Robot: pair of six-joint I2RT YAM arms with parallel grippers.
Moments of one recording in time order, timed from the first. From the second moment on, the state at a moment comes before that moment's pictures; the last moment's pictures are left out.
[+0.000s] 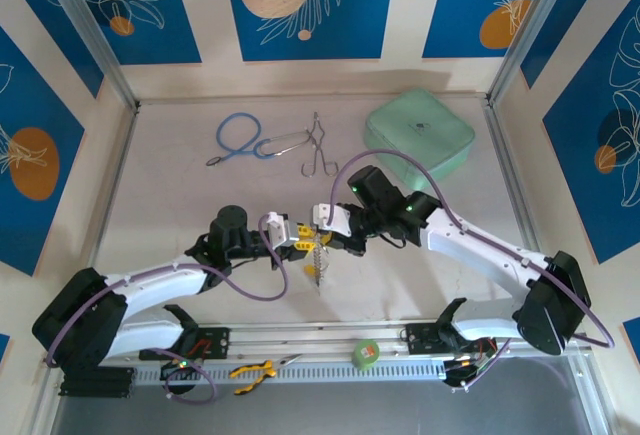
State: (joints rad) left arm -0.71 1.18 0.37 0.58 0.68 0.25; right arm 0.79 1.27 0.98 -0.63 -0.45 -0.67
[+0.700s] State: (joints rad) left arm -0.71 1.20 0.34 0.72 0.71 0.18; right arm 0.71 1.15 0.77 -0.41 -0.57 -0.48
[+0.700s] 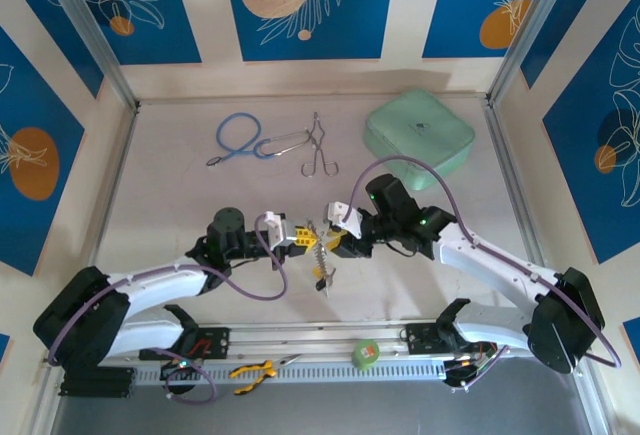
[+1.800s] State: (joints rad) left arm -0.71 1.28 0.32 0.92 0.76 0.06; right arm 0.69 1.10 0.68 -0.28 -0.66 -0.39
